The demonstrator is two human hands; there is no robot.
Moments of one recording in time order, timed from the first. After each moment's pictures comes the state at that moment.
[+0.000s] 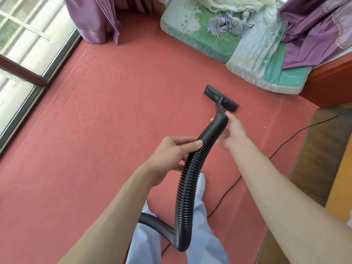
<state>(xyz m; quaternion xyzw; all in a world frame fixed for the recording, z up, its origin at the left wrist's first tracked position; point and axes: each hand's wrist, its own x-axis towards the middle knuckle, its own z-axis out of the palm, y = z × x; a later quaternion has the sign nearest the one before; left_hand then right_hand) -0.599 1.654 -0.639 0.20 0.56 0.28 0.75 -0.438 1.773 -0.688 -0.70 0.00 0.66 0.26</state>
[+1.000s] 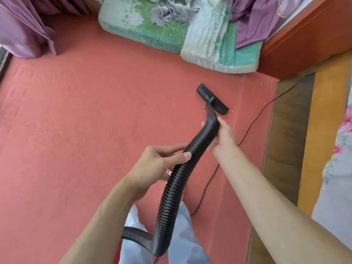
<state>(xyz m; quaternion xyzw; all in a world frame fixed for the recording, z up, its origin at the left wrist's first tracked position) -0.498 1.686 -0.650 0.27 0.53 0.21 0.77 -0.311 1.769 -0.701 -0.70 0.10 0.60 0.38</state>
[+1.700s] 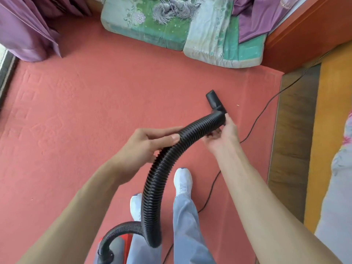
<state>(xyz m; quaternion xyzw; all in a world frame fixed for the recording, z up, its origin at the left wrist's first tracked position) -0.550 1.702 -0.644 0.35 0.51 0.21 0.76 -0.343 1.762 -0.699 -0.64 0.20 0.56 0.49</state>
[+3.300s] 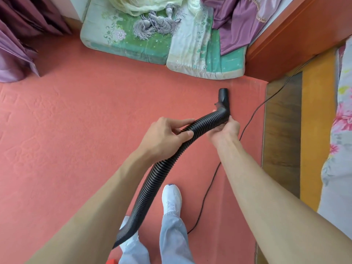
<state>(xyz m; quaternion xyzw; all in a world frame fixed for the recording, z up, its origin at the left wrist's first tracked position) -0.448 1.788 -0.663 0.53 0.58 0.18 0.59 -0.267 1.836 -0.720 -0.56 0.21 0.55 0.59</state>
